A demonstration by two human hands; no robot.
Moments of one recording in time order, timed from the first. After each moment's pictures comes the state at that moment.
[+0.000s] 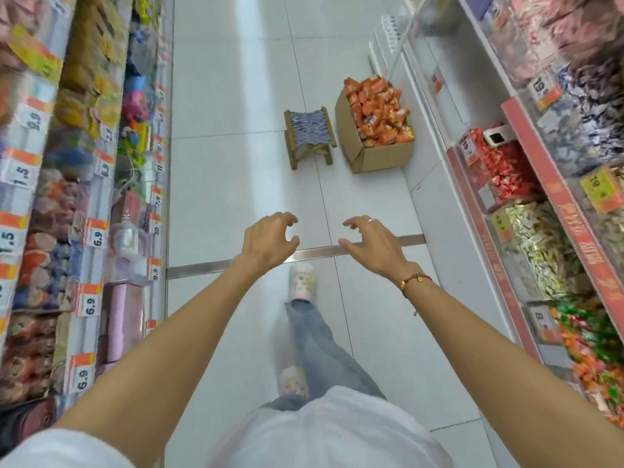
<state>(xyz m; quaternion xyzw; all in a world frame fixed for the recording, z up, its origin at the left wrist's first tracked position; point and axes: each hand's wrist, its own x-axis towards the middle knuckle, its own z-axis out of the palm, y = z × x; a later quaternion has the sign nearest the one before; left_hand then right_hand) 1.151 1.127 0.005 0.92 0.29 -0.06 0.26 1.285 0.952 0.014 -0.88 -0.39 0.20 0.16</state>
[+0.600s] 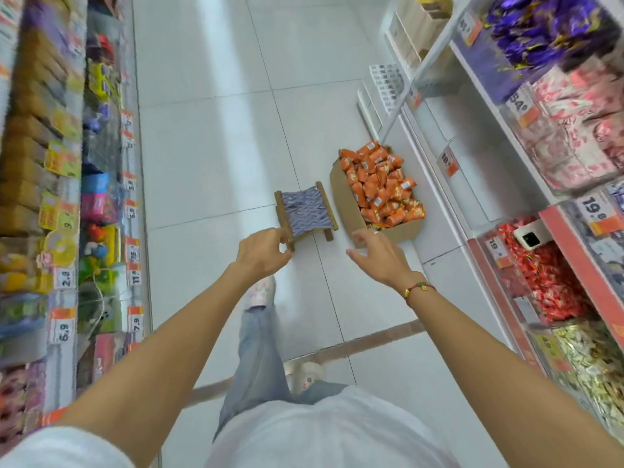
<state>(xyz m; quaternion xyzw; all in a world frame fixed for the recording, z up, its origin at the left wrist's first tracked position) 1.487 1.457 -0.009 0.92 0.25 -0.14 0.26 1.612 1.248 0.001 -0.91 -0.31 0.24 0.15</state>
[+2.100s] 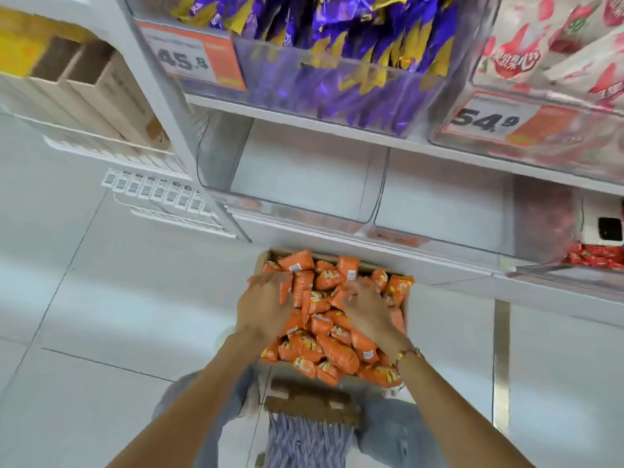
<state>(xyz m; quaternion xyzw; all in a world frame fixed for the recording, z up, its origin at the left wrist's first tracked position) 2.239 1.506 -0.280 0.94 -0.18 -0.24 0.18 2.148 1.333 -0.303 -0.83 0.32 0.20 0.41</state>
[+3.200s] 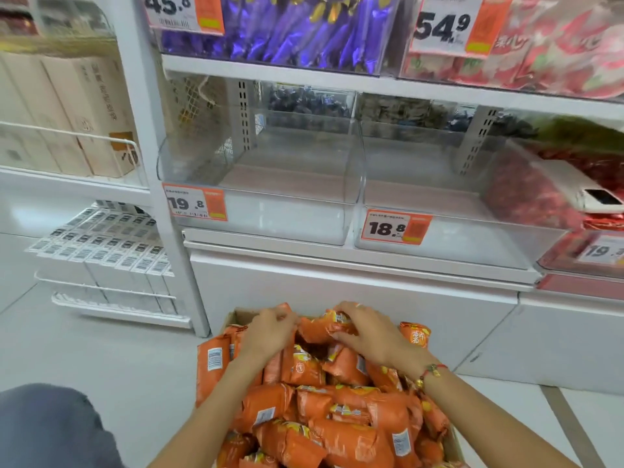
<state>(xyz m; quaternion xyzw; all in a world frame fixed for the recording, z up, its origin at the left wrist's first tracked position) 2.253 1.463 -0.497 0.86 -0.18 -0.22 0.43 2.145 1.291 -0.483 -0.98 0.12 0.01 0.18</state>
